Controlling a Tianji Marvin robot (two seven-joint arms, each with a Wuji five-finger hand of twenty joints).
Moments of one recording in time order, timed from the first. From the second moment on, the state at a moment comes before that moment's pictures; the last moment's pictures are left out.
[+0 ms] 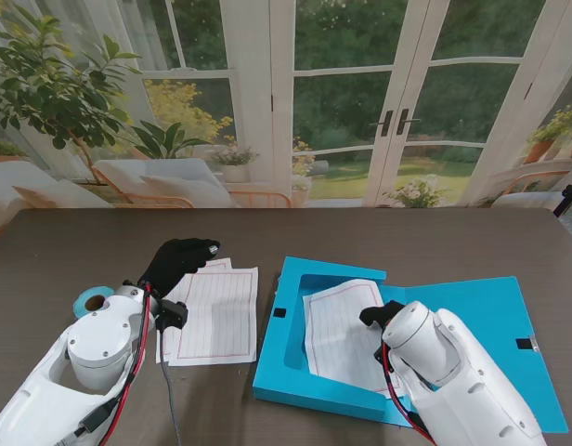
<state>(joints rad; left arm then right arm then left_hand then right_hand) 1.57 -1.18 -1.37 -1.69 -0.12 0.14 0.00 -1.45 -1.22 1.19 -1.65 -0.61 0.96 0.41 0.80 -0.40 0.63 -0.12 0.78 0.35 0.15 0.22 0.70 0.42 0.11 0.38 0.41 0.46 0.13 0.45 0.08 0.40 0.26 0.72 0.27 -0.40 0.89 0.96 0.30 0.29 0.72 0.26 0.50 0.23 0.74 0.46 0.71 0.32 0.72 0.47 0.59 0.34 1.09 0.49</state>
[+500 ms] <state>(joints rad) 1.56 -1.18 -1.37 -1.68 -0.10 0.13 -0.01 -1.41 -1.14 1.01 -1.68 -0.26 0.96 0.15 0.79 -0.40 0.63 -0.12 0.78 0.35 0.15 0.22 0.70 0.42 0.11 0.38 0.41 0.46 0.13 0.45 0.08 0.40 0.26 0.72 0.26 -0.34 0.86 0.95 0.24 0.20 0.70 0.23 0.44 0.23 0.76 0.45 0.66 0.32 0.69 0.46 0.59 0.34 1.05 0.49</state>
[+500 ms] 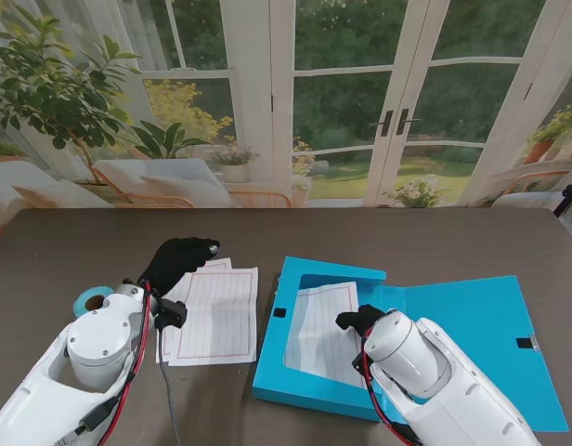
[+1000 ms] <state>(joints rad) 1.57 -1.17 -1.37 -1.67 -0.05 0.13 -0.03 -1.43 -1.07 1.00 -1.68 -0.49 0.83 0.24 0.79 -0.40 0.62 -0.12 0.78 0.35 0.15 0.22 0.70 0.42 0.11 0.38 0.41 0.46 0.13 0.45 0.08 0.40 0.26 0.72 0.25 -0.34 0.85 0.93 0.25 0.13 0.70 0.22 0.40 0.21 0.64 0.36 0.61 0.30 0.63 0.45 0.59 0.32 0.98 0.49</state>
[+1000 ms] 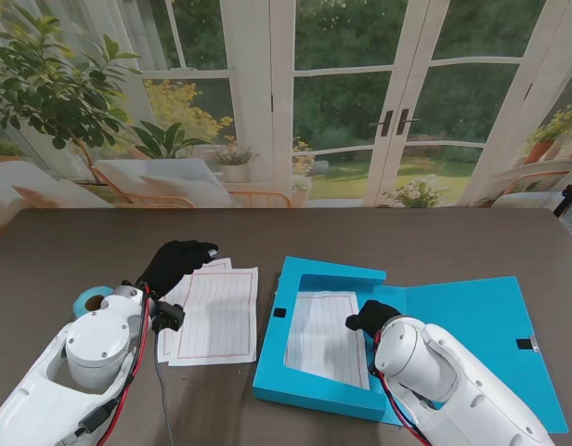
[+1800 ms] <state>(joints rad) 1.56 -1.16 -1.37 -1.67 0.02 0.13 -0.06 -1.52 -1.11 1.08 -1.70 -0.46 0.48 0.09 0.78 -0.40 0.62 -0.12 0.78 0.35 0.15 0.22 0.70 0.42 0.11 0.38 0.40 0.46 0.13 0.45 0.08 0.40 0.26 0.72 0.25 -0.35 0.86 0.93 0.40 0.07 0.69 0.22 0.49 0.20 0.64 0.36 0.61 0.29 0.51 0.39 0.59 0.32 0.96 0.49</state>
